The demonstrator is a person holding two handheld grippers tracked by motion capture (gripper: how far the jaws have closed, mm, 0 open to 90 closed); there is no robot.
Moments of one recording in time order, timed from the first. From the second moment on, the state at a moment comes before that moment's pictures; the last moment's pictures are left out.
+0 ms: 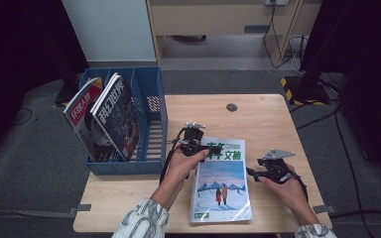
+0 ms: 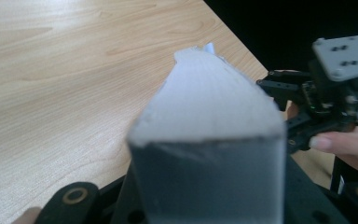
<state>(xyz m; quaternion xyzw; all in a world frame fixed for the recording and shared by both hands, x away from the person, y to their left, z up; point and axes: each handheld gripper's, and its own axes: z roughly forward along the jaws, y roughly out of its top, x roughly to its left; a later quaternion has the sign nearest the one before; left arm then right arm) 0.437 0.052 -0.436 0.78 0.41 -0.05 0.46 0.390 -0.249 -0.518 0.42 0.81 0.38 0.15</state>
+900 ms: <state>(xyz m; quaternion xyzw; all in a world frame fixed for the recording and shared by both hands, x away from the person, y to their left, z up) 0.437 0.070 -0.383 0.79 0.39 -0.01 0.48 0.395 -0.265 -0.523 0.45 0.80 0.34 0.19</state>
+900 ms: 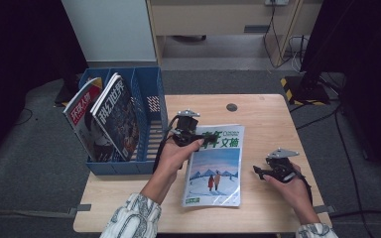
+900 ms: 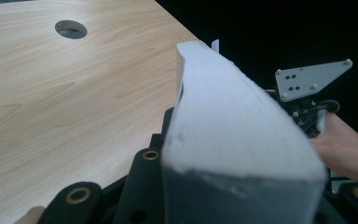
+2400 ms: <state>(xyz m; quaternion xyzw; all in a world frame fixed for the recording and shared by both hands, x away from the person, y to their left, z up) 0.438 0.102 -0.328 0.76 0.41 0.03 0.51 0.401 -0.275 -0.530 0.48 0.79 0.31 0.21</state>
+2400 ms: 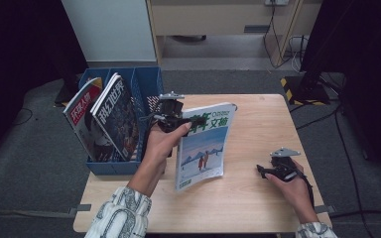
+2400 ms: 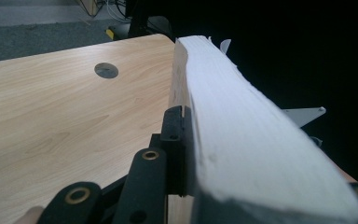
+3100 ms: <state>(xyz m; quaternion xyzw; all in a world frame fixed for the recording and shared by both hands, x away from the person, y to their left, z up) 0.433 0.114 -0.319 0.76 0.41 0.05 0.51 0.402 -0.278 -0.536 0.49 0.78 0.34 0.21</state>
